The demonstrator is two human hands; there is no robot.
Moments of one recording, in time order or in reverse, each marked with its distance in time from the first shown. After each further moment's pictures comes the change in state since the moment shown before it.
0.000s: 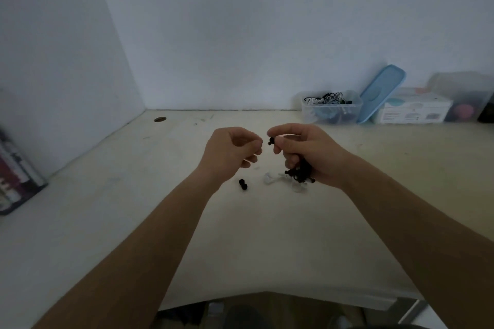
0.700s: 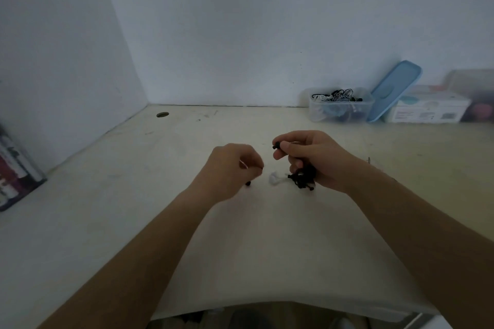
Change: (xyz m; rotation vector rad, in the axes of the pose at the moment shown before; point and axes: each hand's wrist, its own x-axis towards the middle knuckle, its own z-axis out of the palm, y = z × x) left_hand -0.007 -0.027 -0.006 0.523 -0.080 0.137; right_hand 0.012 0.017 -0.003 -0.005 0.011 0.077
